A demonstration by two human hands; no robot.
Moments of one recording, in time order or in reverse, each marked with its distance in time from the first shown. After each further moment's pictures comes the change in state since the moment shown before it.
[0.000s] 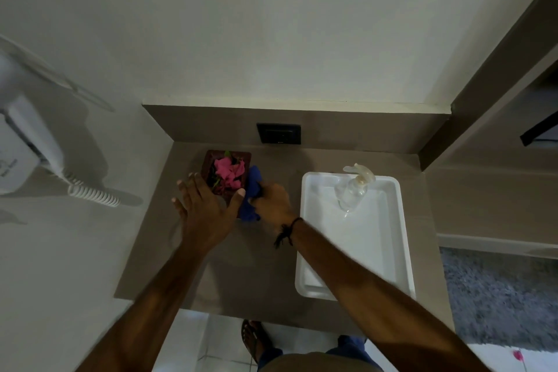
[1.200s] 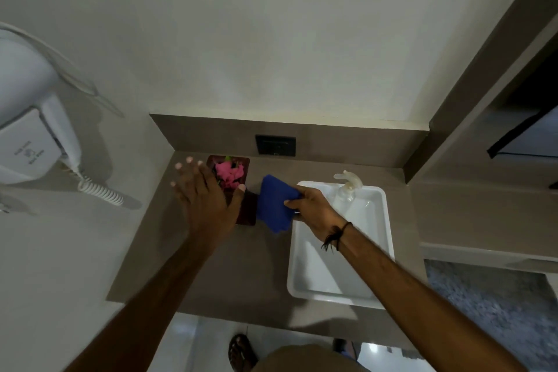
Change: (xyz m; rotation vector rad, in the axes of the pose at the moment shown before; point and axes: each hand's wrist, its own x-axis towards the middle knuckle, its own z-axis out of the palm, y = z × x) left_hand -0.007 0.010 -0.011 0.170 0.223 0.165; right_hand -0.062 -0.008 -0.084 0.396 -0.065 0.058
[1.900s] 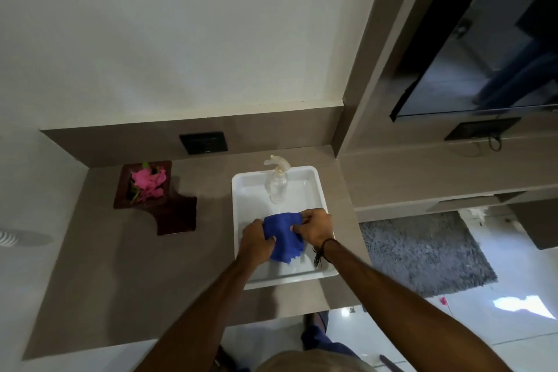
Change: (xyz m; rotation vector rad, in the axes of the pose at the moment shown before) left_hand -0.096 0.129 0.137 -0.471 -0.746 0.048; right_hand -0.045 0.106 -0.120 -0.506 0.599 0.188
